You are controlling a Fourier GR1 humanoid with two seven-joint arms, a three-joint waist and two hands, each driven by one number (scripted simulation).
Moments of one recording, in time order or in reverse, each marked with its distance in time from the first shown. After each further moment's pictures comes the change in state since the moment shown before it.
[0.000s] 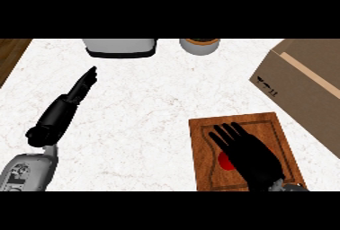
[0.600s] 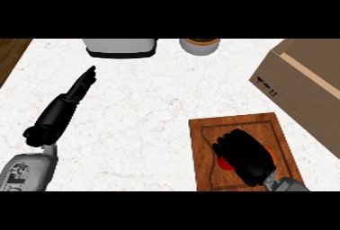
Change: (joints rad) left arm -0.002 -0.020 0.031 0.000 -0.017 -0.033 -0.004; right arm -0.030 0.008 0.007 0.125 0.095 -0.219 -0.228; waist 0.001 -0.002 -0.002
